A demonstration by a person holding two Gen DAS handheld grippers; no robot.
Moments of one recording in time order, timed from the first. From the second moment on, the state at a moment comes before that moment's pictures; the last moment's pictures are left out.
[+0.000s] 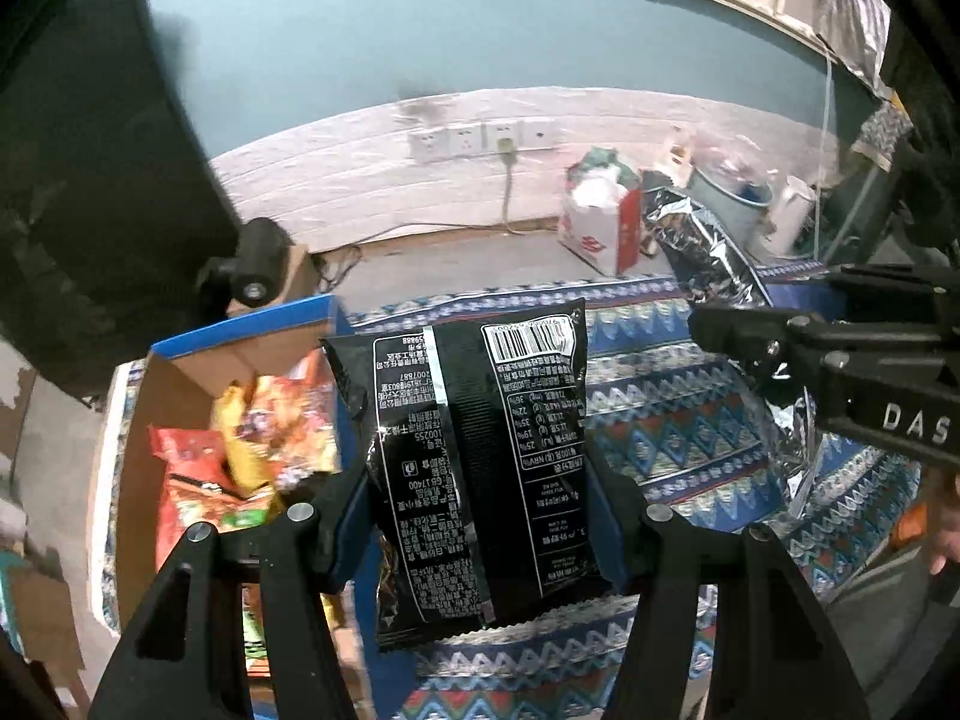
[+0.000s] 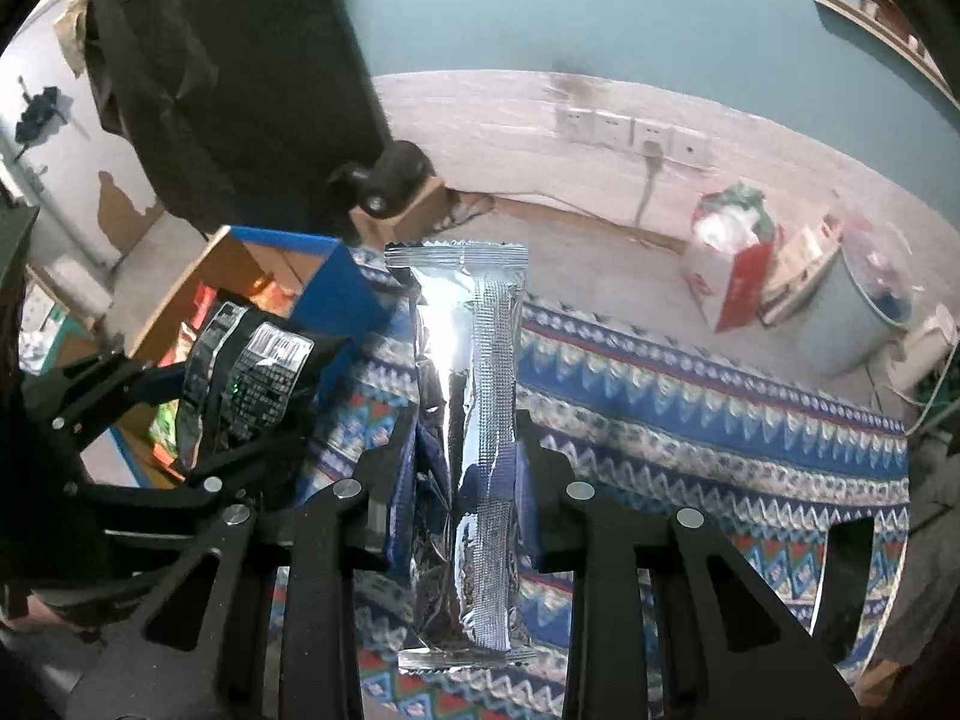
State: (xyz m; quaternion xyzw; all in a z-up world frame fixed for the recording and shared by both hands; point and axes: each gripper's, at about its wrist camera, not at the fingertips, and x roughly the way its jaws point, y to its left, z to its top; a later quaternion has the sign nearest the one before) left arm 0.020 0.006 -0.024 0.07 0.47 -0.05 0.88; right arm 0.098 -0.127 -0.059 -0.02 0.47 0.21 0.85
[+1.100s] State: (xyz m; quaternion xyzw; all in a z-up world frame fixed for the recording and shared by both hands) left arm -0.001 0.188 -0.042 -0.04 0.49 0.09 0.87; right arm 0.125 0.049 -0.074 -0.04 0.48 0.32 0.81
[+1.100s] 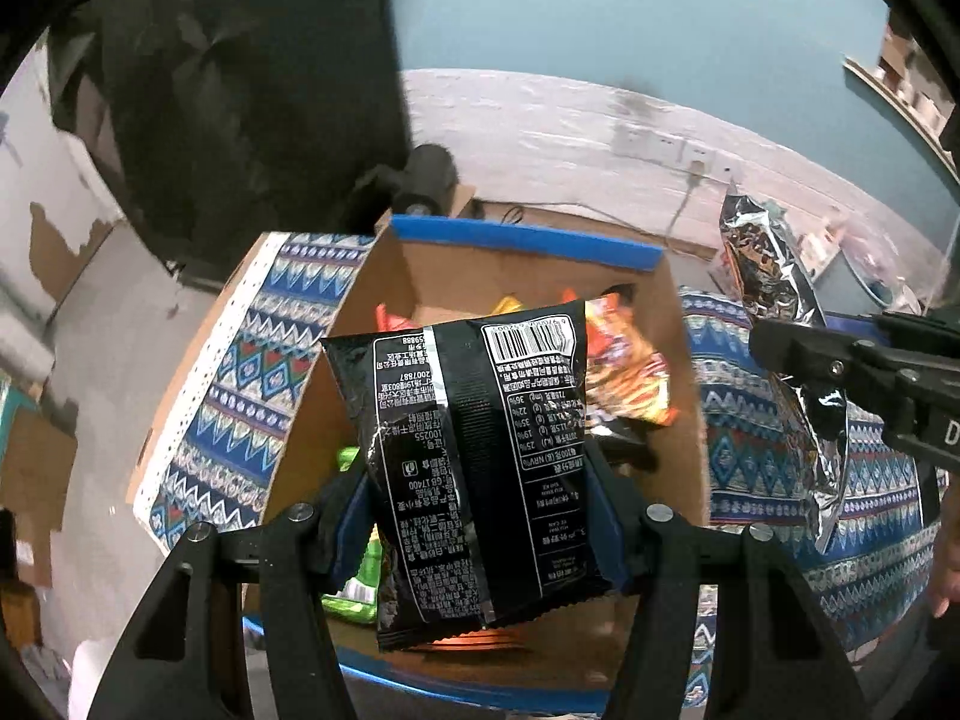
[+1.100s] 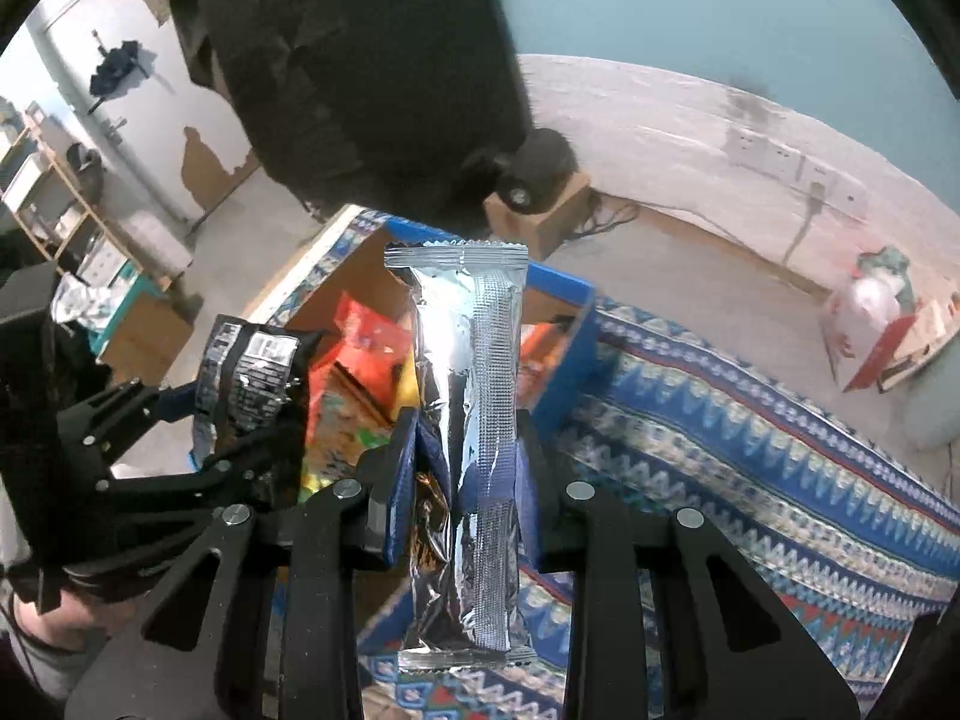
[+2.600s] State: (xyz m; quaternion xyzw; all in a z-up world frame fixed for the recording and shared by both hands) left arm -0.041 0.173 0.024 0.00 0.42 0.13 0.90; right arm 0.079 0.041 -0.022 -0.06 0.40 0.29 0.87
